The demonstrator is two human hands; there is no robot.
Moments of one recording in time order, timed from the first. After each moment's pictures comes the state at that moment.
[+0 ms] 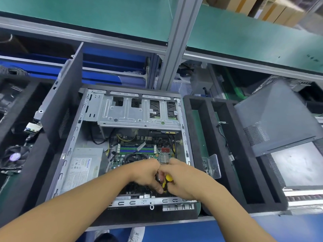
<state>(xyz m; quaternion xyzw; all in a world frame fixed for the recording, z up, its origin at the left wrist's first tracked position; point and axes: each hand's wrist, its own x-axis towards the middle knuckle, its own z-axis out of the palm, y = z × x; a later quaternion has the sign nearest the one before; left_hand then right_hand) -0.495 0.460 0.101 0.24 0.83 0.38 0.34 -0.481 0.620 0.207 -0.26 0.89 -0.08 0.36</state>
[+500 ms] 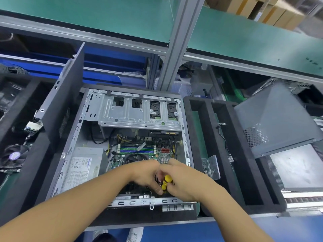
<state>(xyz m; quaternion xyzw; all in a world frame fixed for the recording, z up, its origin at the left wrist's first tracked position) -0.496 0.460 0.101 0.22 0.82 0.39 0.36 -0.480 0.621 0.207 -0.28 0.89 -0.09 0.36</state>
